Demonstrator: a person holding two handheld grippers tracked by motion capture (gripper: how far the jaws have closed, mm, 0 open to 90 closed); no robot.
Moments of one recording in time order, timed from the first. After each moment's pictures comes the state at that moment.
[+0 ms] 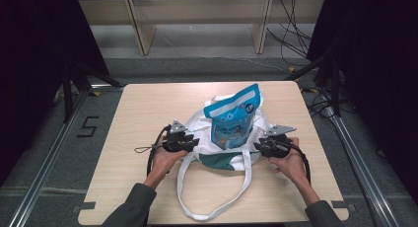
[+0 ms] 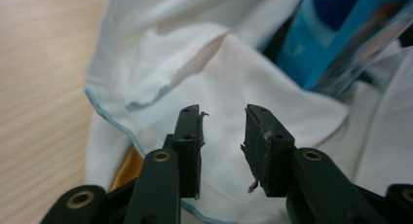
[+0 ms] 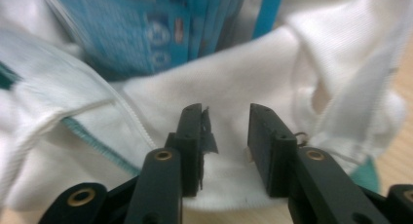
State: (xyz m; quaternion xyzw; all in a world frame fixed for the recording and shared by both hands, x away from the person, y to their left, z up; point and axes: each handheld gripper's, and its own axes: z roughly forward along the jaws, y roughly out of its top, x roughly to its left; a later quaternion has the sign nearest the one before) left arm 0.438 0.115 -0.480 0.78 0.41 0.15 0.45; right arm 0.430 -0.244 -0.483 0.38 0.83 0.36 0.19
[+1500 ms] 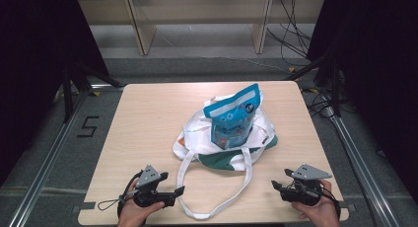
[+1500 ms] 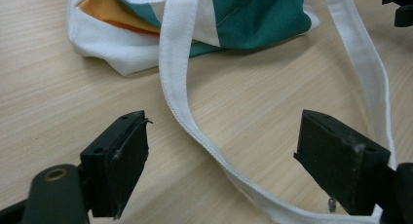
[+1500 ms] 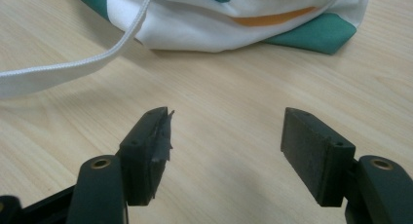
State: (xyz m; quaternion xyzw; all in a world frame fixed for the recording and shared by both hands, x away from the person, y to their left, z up) left arm 0.297 0.168 -0.497 0.77 0.41 0.11 0.47; right arm 0.302 -0.290 -0.487 0.41 0.81 0.37 0.19
